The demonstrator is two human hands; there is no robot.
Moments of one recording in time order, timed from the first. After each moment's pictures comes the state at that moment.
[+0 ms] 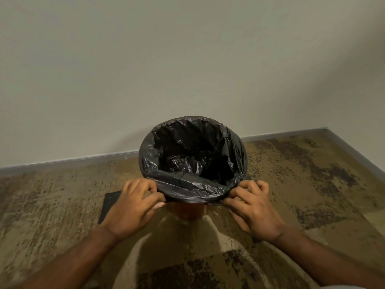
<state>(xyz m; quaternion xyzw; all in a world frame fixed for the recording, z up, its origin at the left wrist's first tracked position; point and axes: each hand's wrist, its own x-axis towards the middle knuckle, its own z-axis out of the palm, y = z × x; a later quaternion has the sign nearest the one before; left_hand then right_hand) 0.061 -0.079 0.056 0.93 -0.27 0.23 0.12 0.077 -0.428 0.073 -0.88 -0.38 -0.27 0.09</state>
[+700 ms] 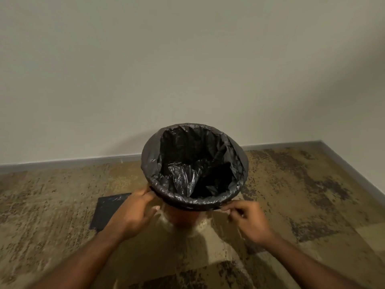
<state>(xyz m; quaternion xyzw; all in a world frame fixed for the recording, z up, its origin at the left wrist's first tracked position) 0.077 -0.088 0.038 0.96 -0.08 0.00 0.25 0.086 -0.422 0.063 -0.92 -0.10 0.03 0.38</state>
